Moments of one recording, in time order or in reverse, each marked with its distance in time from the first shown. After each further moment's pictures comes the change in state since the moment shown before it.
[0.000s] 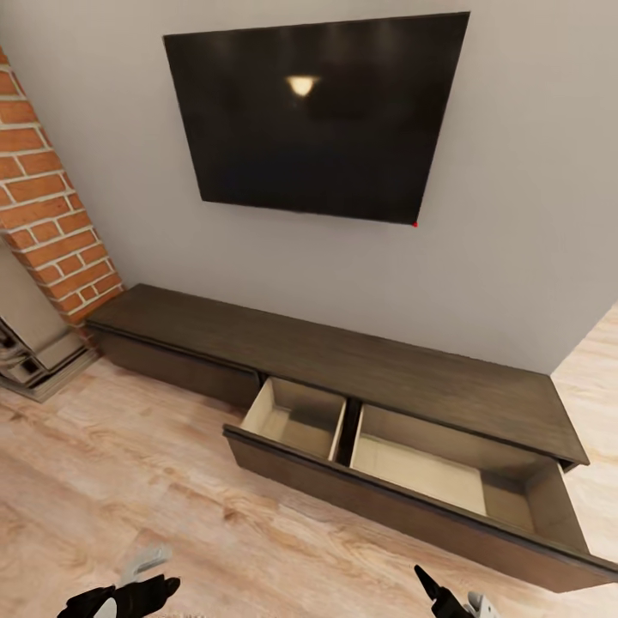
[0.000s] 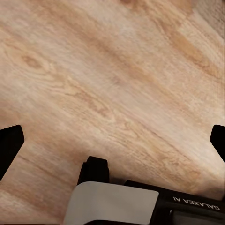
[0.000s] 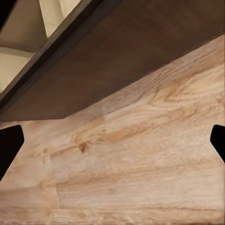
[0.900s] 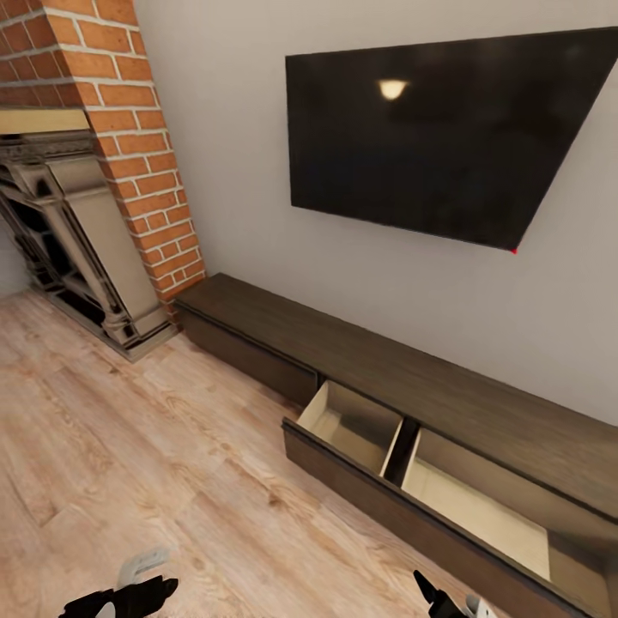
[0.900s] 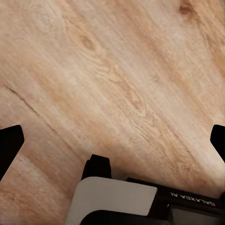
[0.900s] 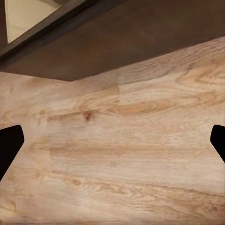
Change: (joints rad) left arm 0.000 0.000 -0.004 0.022 0.000 -0.041 0.000; right arm 0.000 0.019 0.001 -0.001 0.013 -0.032 -0.094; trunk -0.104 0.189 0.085
